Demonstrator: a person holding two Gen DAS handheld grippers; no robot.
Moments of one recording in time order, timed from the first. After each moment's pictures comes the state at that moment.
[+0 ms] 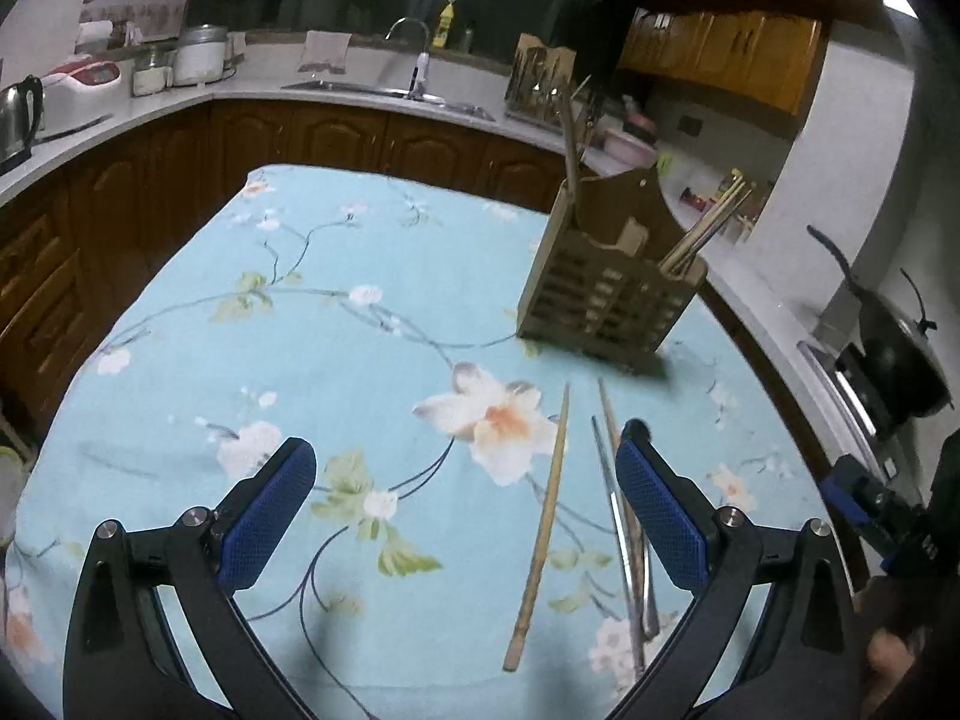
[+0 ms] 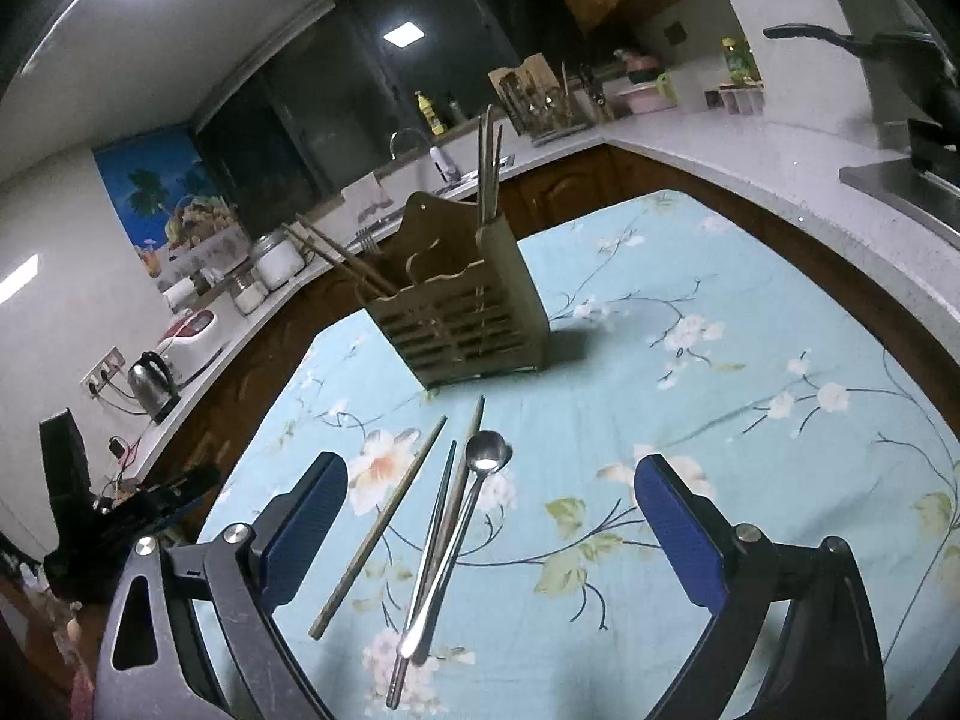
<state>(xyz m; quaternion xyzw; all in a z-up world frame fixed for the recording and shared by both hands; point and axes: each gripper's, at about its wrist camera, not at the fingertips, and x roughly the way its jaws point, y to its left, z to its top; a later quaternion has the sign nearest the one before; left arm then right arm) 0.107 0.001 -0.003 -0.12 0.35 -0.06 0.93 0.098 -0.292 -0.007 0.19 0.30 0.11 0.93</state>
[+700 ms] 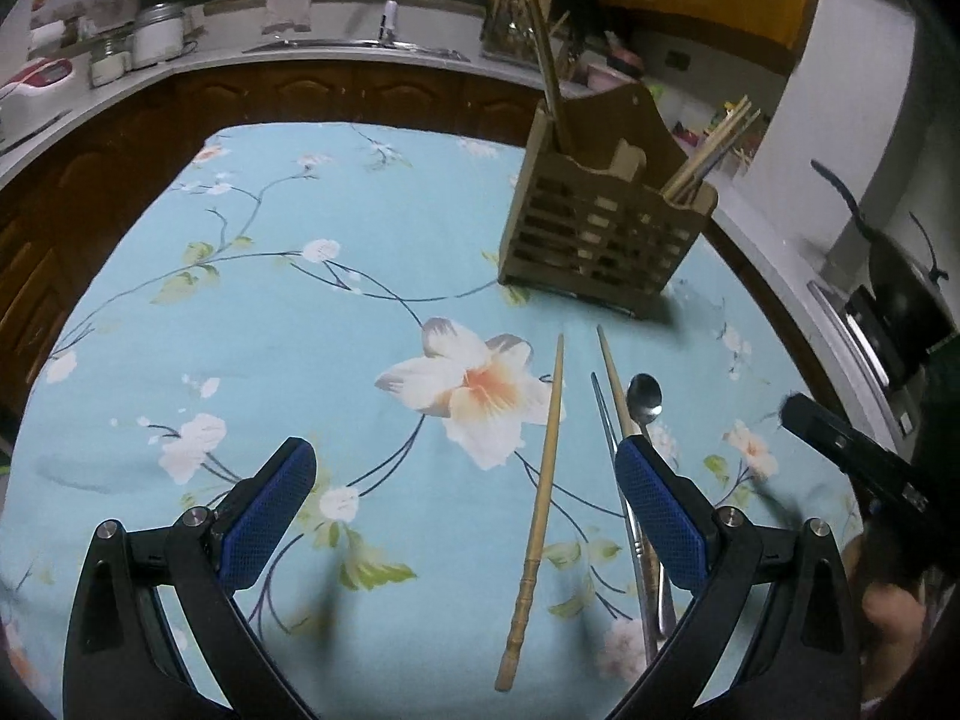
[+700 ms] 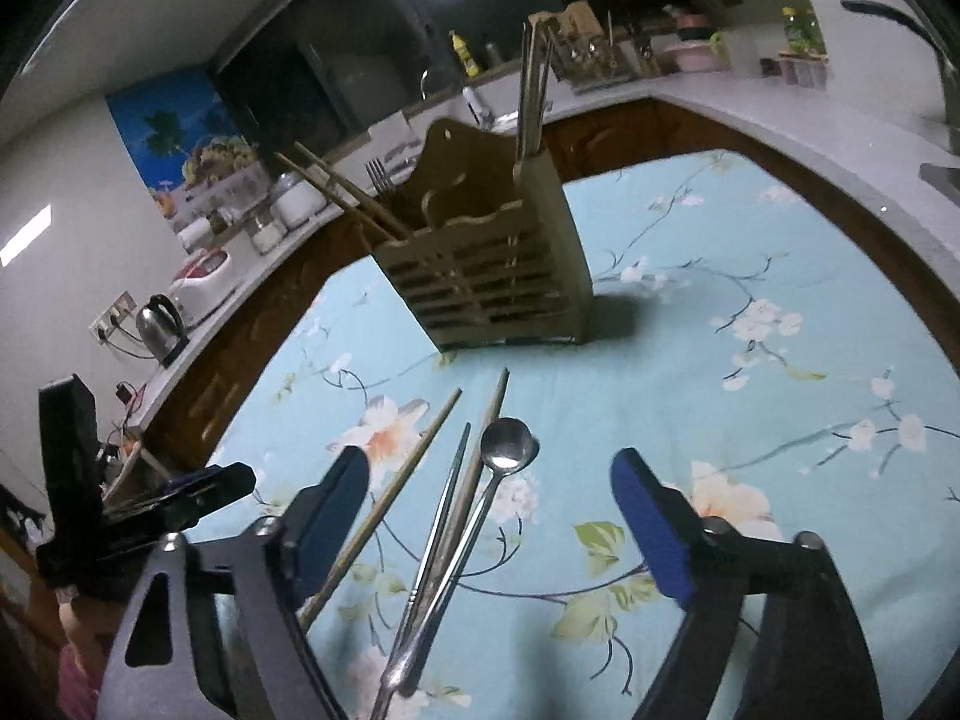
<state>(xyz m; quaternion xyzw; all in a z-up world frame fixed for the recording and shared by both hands) 0.145 -0.028 -0.026 -0.08 0.41 -0.09 0.90 0.159 -0.269 -0.029 0.15 0.36 0.16 0.91</state>
